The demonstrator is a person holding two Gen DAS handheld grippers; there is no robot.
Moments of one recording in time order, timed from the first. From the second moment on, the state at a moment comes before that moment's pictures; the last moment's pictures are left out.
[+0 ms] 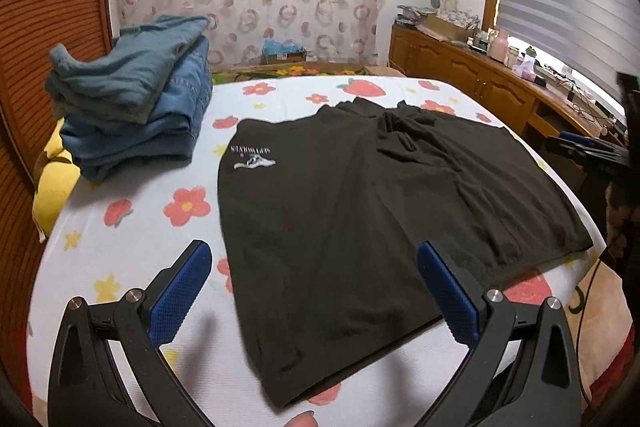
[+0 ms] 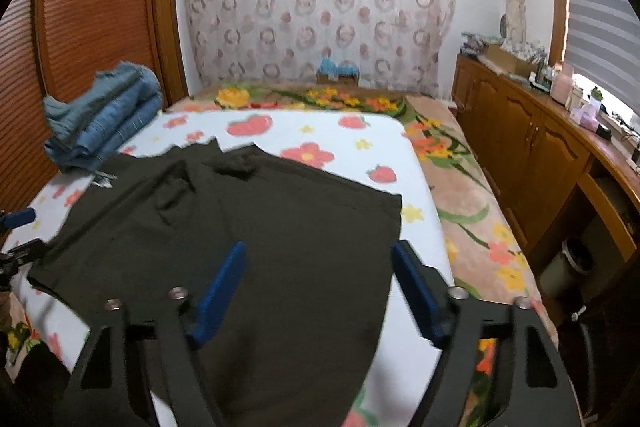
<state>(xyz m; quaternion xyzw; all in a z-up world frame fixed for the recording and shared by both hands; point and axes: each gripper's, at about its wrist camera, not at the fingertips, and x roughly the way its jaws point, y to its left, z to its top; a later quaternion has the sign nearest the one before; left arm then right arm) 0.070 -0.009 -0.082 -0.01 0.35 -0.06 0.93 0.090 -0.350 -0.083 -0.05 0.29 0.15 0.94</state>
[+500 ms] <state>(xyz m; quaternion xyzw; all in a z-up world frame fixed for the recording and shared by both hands) 0.047 0.013 -0.108 -0.02 0.39 -0.08 0.92 0.093 -0.338 -0.079 -0.07 0.36 0.13 0.92</state>
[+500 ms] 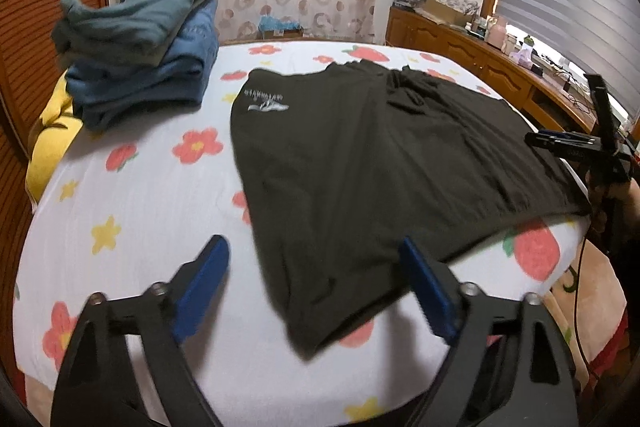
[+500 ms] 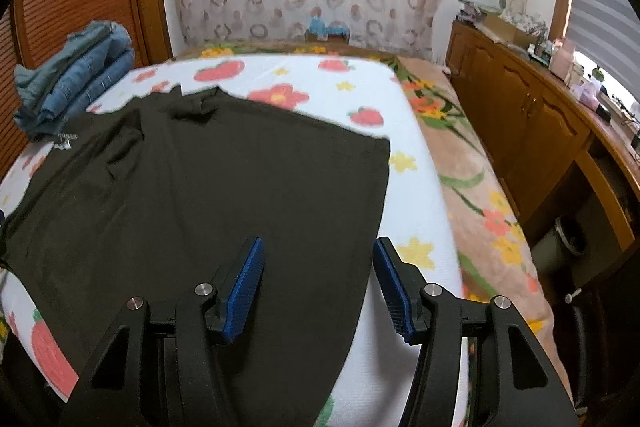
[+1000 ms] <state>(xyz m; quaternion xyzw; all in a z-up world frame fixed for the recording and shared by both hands) 0.029 0.023 -0.110 -0.03 0.38 -0.10 0.92 0.113 -0.353 -0.081 -0.06 0.34 0.13 0.93</state>
